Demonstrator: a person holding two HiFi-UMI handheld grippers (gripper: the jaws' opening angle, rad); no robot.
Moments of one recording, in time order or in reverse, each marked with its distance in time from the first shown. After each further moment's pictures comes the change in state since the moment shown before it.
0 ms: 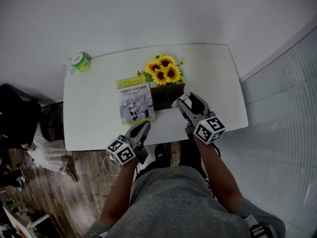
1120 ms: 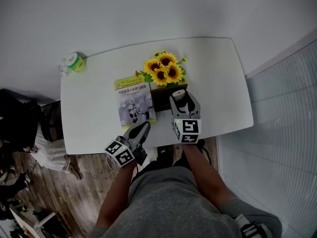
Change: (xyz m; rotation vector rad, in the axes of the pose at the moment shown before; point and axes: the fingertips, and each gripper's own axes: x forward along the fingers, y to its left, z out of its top) left arm 0.015 0.019 0.003 0.029 0.090 0.005; right arm 0.052 -0.037 -0.059 -0.256 0.107 -0.386
